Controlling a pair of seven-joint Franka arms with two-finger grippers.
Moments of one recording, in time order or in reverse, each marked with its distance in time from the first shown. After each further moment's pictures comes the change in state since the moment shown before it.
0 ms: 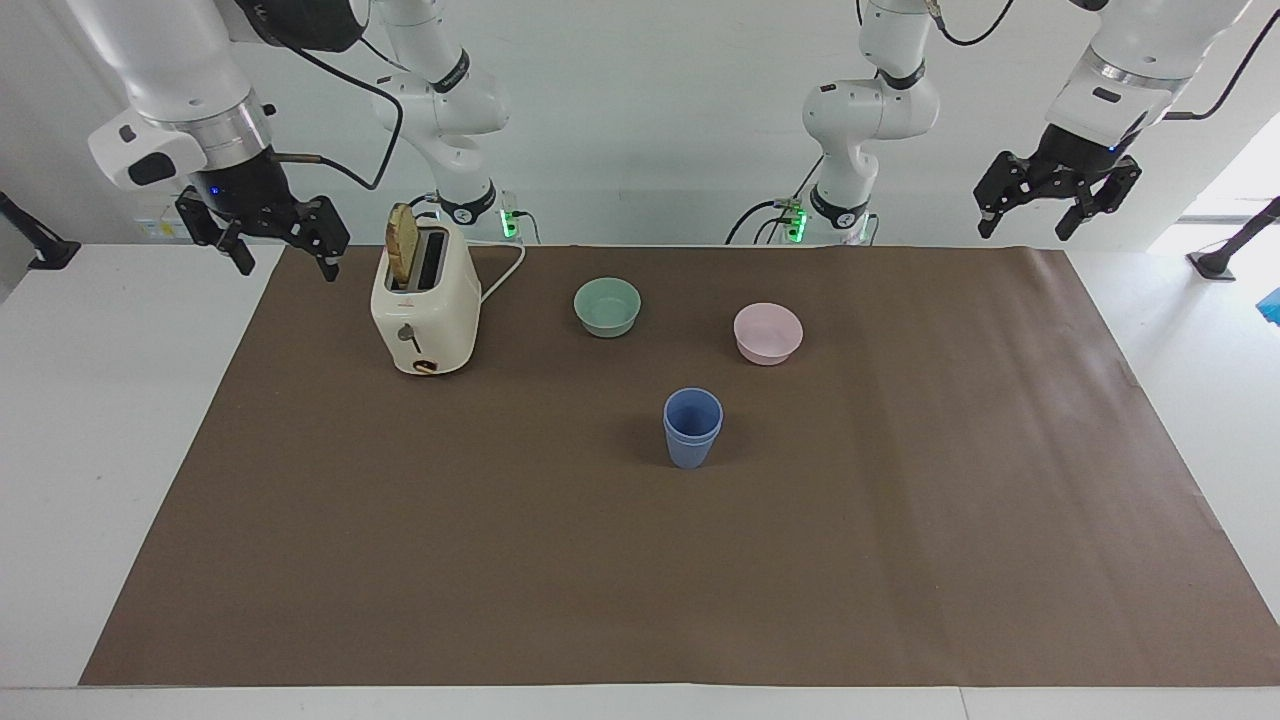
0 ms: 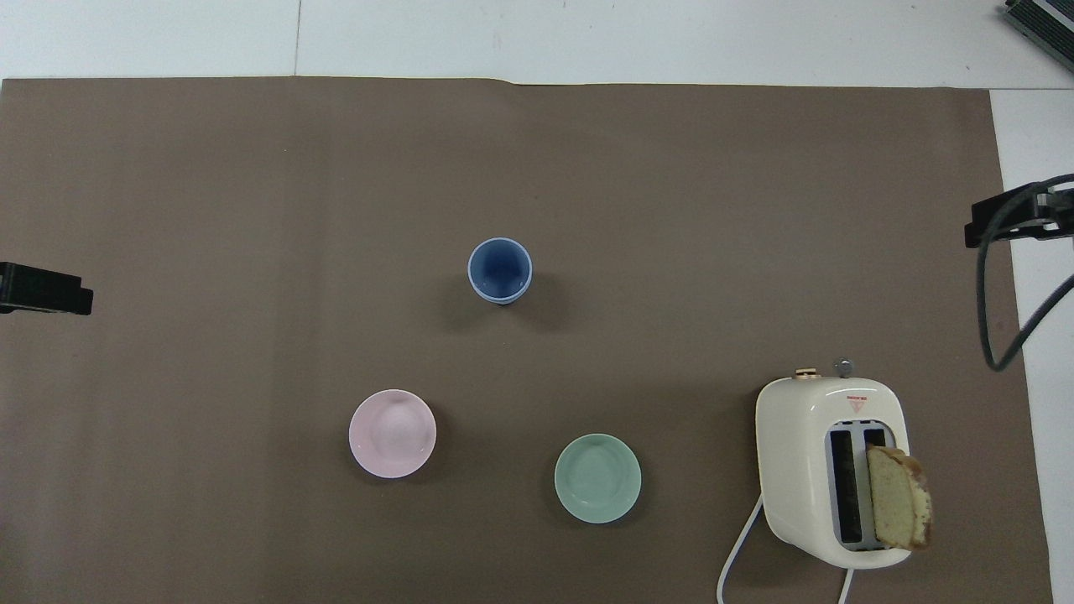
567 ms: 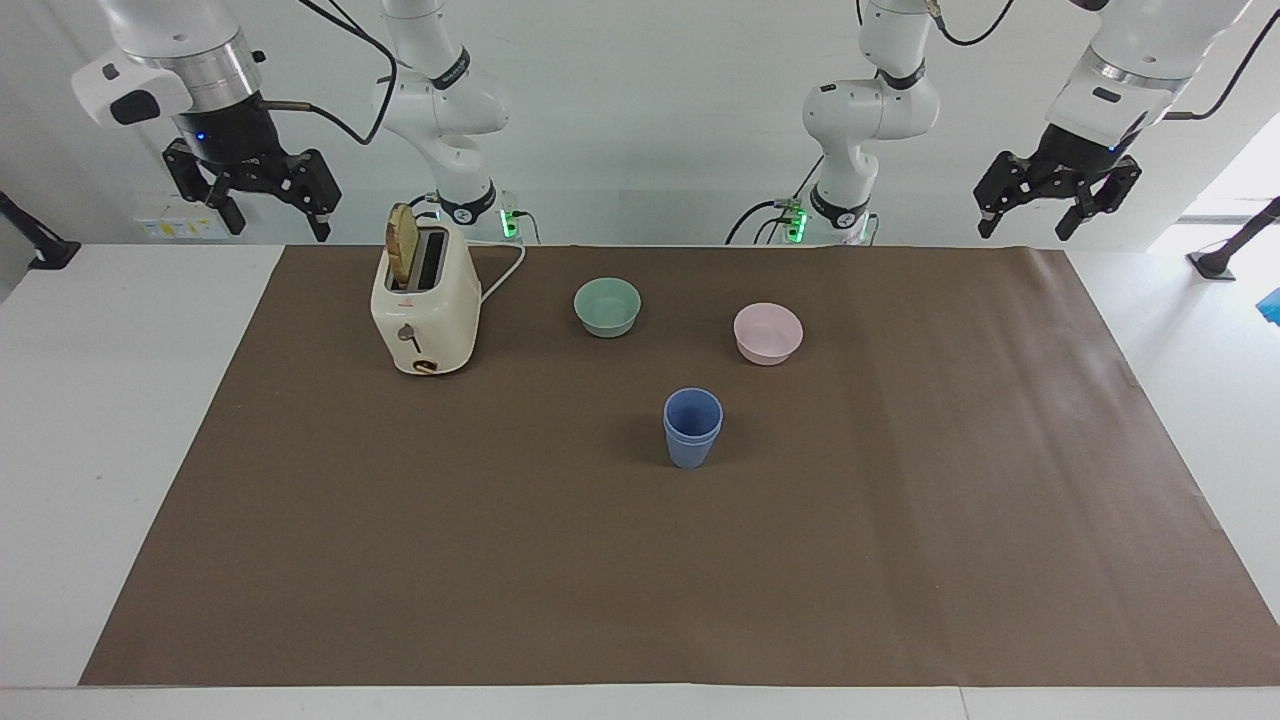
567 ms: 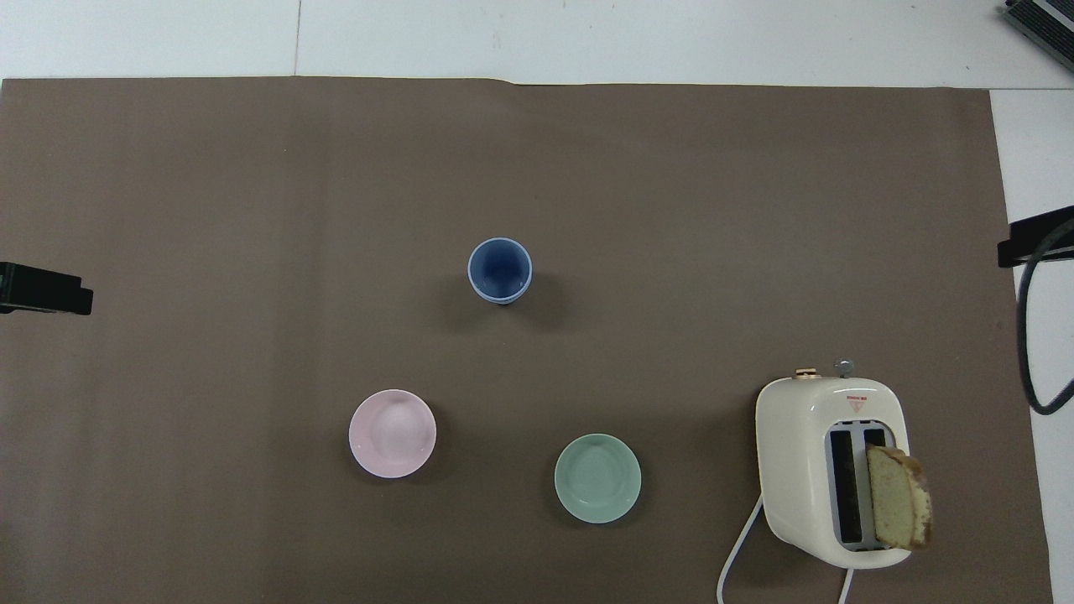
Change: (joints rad) left arm 0.000 0.000 0.000 0.000 0.000 0.000 0.000; right arm 0.000 -0.058 0.007 -0.001 0.000 -0.043 0.000
